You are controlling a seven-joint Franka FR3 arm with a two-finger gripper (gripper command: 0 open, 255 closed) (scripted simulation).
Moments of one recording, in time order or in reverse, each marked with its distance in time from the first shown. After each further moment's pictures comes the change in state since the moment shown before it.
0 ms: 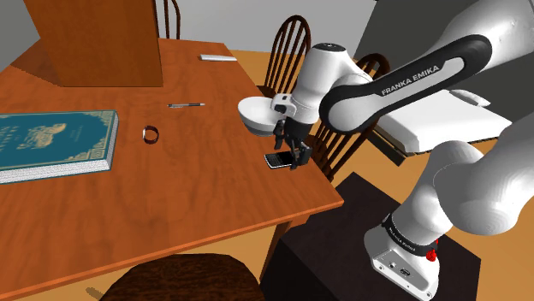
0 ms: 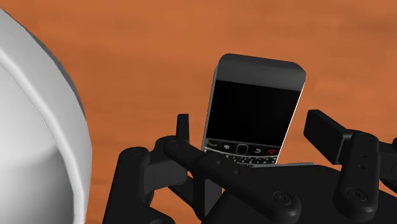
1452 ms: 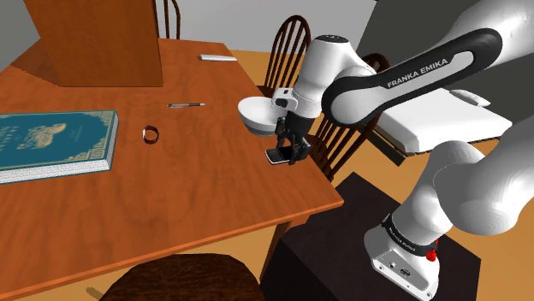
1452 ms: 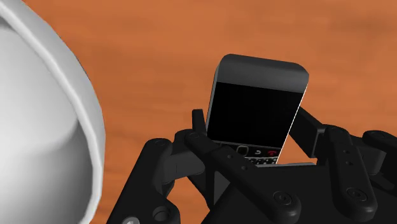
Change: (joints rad) arm -0.001 -0.032 0.000 0.020 0.000 -0.050 -0.002
